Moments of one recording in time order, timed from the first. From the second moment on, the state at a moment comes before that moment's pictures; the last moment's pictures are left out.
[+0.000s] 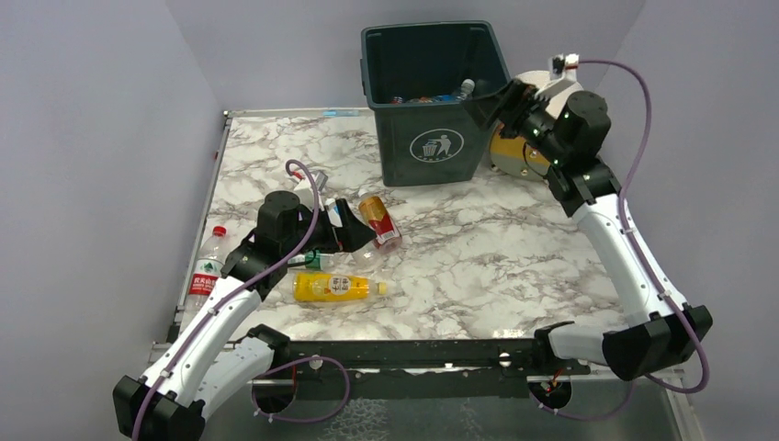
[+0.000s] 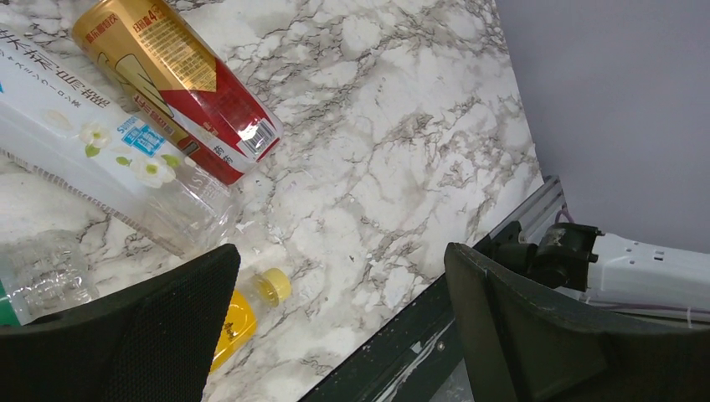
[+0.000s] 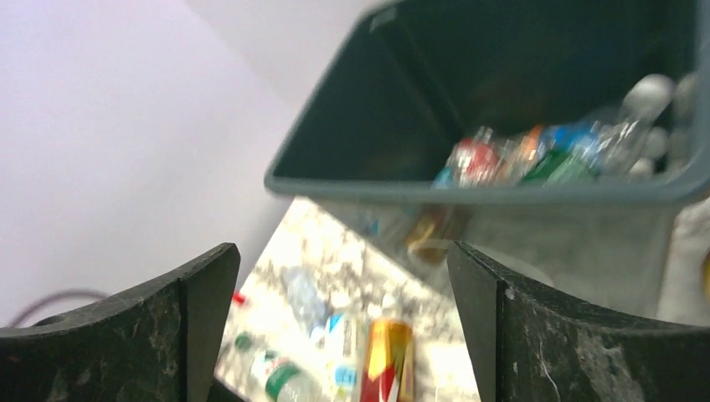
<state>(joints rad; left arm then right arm) -0.43 0.83 0.73 -0.37 0.40 -0.60 0.25 1.31 1.42 -0.04 -0.29 0.57</state>
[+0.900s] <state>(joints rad) -0.43 0.83 0.73 -0.37 0.35 -0.59 0.73 1.63 1.04 -0.10 -0.08 0.39</state>
